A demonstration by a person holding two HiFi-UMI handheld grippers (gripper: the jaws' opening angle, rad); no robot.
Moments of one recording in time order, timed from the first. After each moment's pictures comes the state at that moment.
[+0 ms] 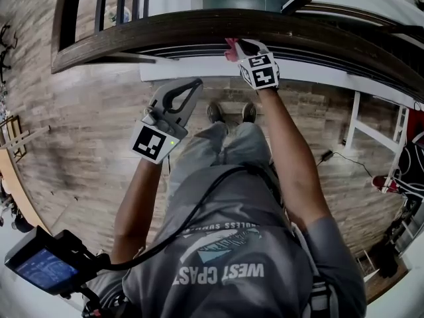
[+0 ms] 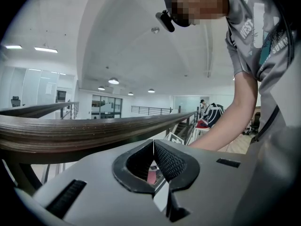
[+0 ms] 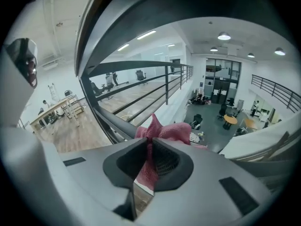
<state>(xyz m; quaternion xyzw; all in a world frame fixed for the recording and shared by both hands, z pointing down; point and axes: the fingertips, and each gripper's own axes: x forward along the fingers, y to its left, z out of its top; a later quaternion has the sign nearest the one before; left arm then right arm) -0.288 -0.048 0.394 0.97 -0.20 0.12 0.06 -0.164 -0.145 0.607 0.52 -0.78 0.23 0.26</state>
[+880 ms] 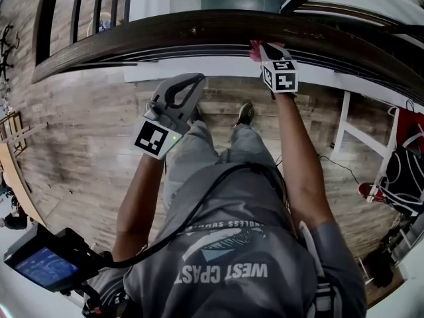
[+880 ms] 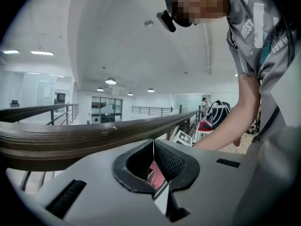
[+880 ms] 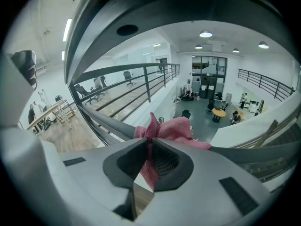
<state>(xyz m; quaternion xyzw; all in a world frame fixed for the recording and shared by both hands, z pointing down) -0.055 0.002 0.395 0.97 -0.21 0.12 0.05 0.127 -0.065 0.615 0.57 -0.74 0.27 0.25</state>
